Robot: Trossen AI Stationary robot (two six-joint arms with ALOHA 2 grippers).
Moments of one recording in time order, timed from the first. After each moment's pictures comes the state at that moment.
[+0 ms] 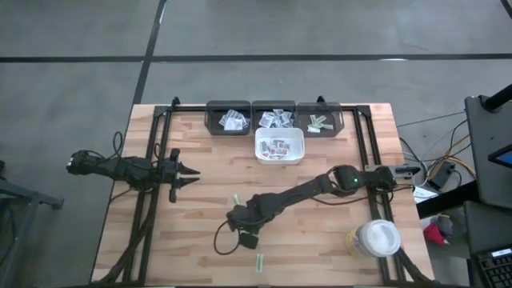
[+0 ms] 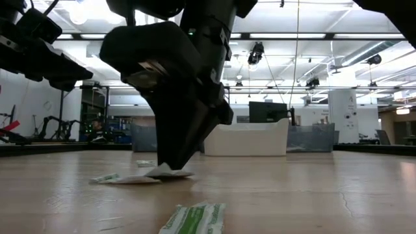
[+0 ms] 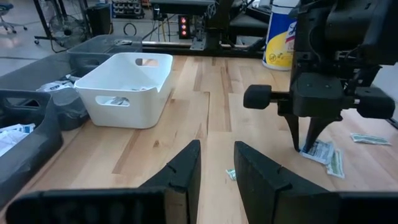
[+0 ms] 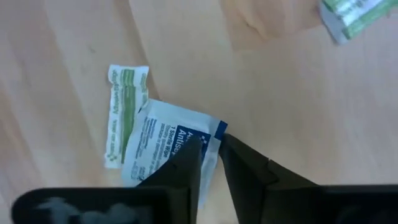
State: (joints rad) left arm -0.23 0.05 0.11 -0.33 -0.28 -0.09; right arm 0.28 2.51 2.04 -0.92 0.00 0.62
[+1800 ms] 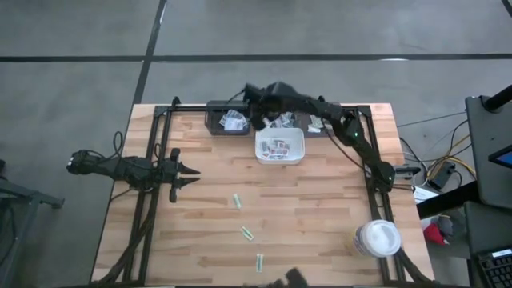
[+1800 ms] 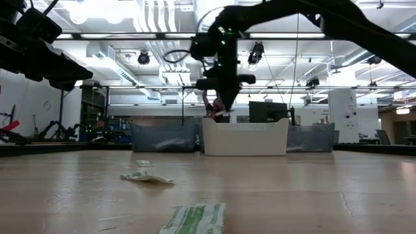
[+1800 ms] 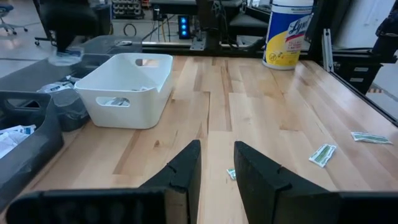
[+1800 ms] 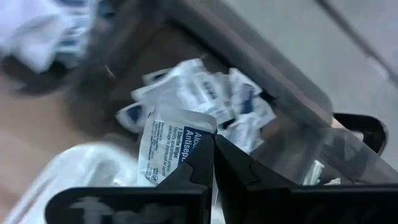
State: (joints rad) left arm -0.23 0.05 0.11 -0.33 -0.28 -0.09; right arm -0.40 2.34 2.33 -1.36 0.40 0.50
